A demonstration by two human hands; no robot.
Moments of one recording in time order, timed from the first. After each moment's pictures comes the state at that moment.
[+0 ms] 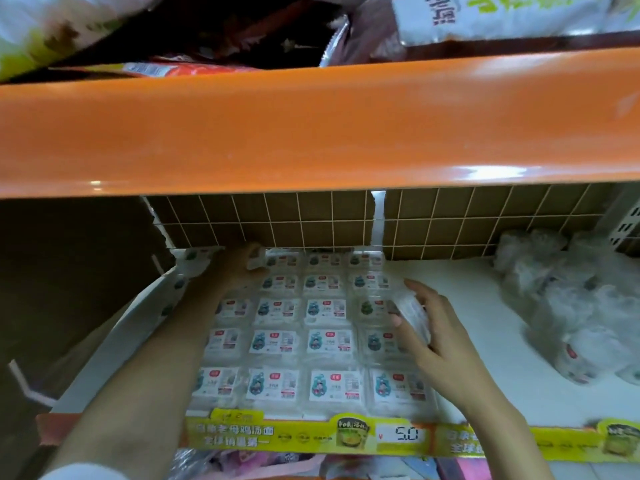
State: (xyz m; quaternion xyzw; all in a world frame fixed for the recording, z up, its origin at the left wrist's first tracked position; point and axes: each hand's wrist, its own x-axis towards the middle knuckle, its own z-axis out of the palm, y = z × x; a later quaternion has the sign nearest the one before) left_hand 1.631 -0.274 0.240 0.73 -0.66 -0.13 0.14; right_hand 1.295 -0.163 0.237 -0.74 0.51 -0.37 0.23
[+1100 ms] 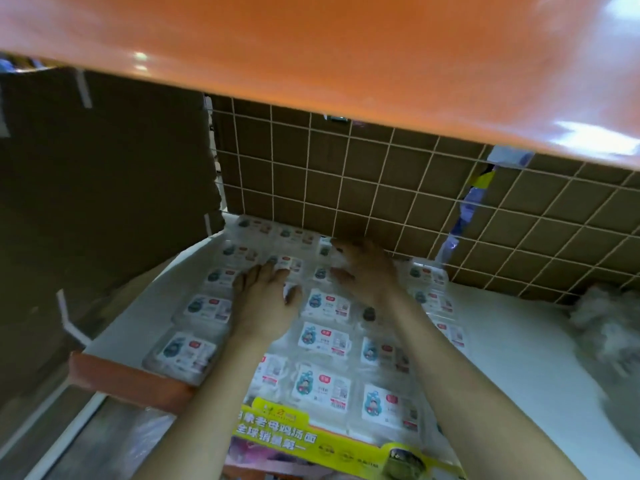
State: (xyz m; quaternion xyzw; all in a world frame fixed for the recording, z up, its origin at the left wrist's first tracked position) left_hand 1.634 -0.204 0.174 0.79 -0.58 0.03 0.19; right_hand 1.471 -0.308 0.219 -0.88 0.46 -0.10 0.05
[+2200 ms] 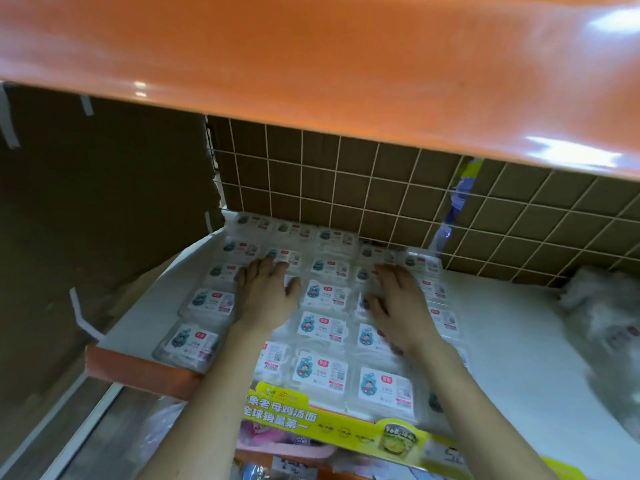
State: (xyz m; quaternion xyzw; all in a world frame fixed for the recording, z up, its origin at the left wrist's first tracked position) left_hand 1.630 -0.202 0.181 0.80 -0.59 0.01 0.15; right_hand 1.405 -0.256 0.189 -0.85 0.48 -0.22 0.06
